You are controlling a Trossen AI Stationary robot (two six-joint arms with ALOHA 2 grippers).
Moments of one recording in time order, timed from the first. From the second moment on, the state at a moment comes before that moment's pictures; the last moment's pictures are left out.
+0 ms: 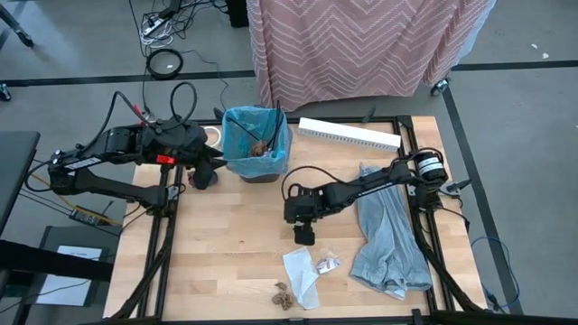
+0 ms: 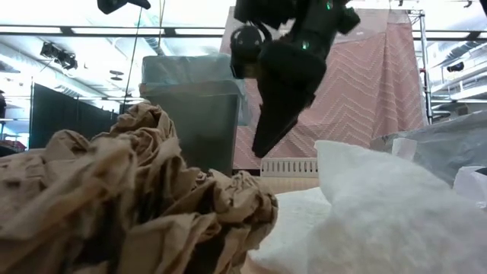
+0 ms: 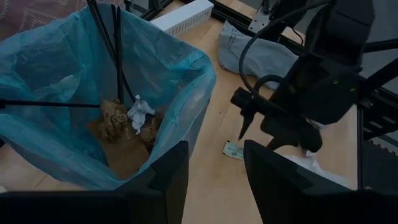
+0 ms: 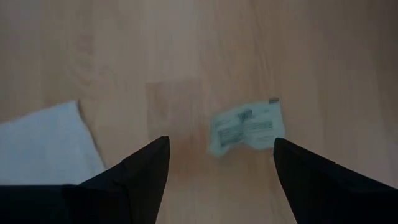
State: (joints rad) left arm 0.09 0.94 1.30 -0.99 -0.15 -0.42; right arm 0.16 1.93 1.34 -0.47 0.06 0.23
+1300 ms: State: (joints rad) left arm 0.09 0.94 1.30 -0.99 -0.15 -0.43; right arm 0.13 2.01 1.26 -0.32 0.16 0.30
